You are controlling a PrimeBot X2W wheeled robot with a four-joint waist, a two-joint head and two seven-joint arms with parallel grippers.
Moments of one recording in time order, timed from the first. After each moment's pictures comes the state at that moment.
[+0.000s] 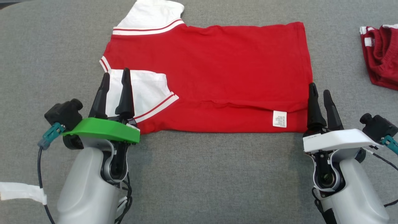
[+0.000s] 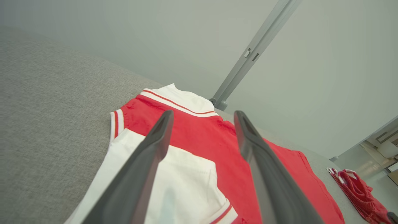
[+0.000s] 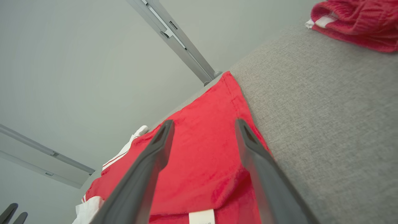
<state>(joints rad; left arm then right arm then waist) -0.50 0.07 -0.22 0.45 -0.71 -0.13 -0.26 -0.32 -0.05 0.03 0.30 0.74 0.13 -0.26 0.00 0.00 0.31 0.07</state>
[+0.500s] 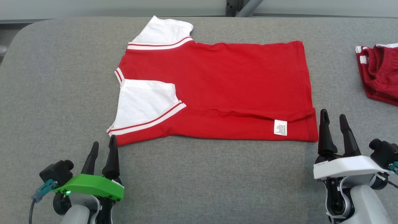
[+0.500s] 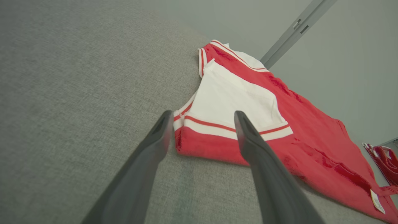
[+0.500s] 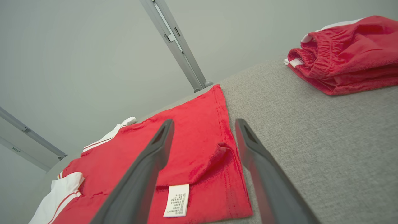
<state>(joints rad) -0.24 0.15 -0.20 0.45 -0.77 -0.13 -0.26 -0.17 -0.05 -0.05 0.22 0.52 0.13 -0.26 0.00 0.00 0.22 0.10</state>
